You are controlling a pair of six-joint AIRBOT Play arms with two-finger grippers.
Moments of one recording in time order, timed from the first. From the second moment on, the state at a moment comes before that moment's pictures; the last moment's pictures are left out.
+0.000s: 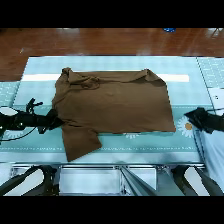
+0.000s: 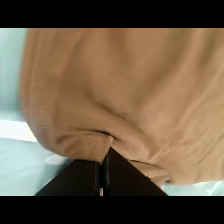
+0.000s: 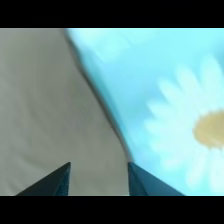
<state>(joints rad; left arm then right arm) 0.32 -1.16 0.54 0.86 -1.05 -1.46 -0.69 -0.89 0.51 -0.91 1.13 1.30</state>
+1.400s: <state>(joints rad) 0.28 -1.15 0.70 0.84 -1.08 -1.43 -0.48 -1.23 0.64 -0.63 1.12 1.12</state>
